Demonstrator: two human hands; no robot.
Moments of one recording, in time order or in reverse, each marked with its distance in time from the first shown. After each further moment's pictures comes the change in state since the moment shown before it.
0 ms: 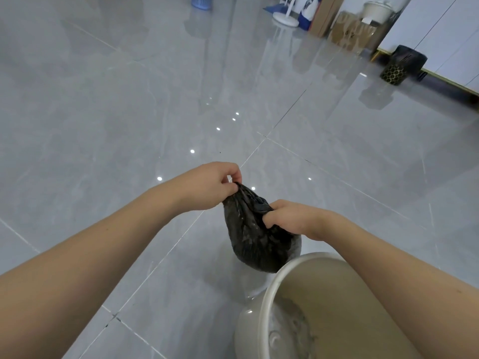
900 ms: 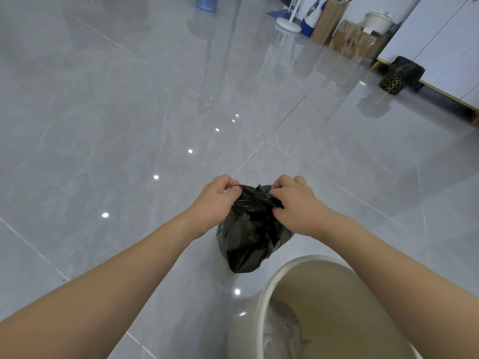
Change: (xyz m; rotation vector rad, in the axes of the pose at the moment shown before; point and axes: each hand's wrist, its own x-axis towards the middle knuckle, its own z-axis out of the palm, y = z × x) left_hand 0.017 -0.023 0.067 -0.584 0.265 -0.157; right_hand -0.007 -0.003 -0.012 -0.729 0.472 -0.304
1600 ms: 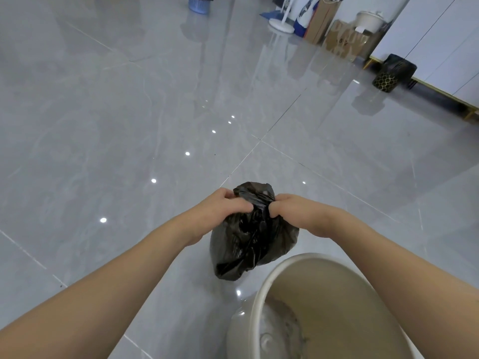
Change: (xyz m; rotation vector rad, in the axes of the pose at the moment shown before) left_hand -0.010 0.010 -0.002 -0.037 -0.341 -0.142; right_hand -0.012 -0.006 -0.018 0.691 -0.368 0.428
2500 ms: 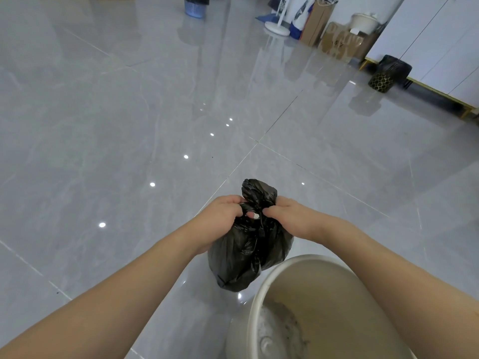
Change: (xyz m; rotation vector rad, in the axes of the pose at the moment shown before) left_hand -0.001 0.000 0.021 -0.171 0.049 0.025; right_hand 0.004 0.010 0.009 0.007 0.098 -0.069
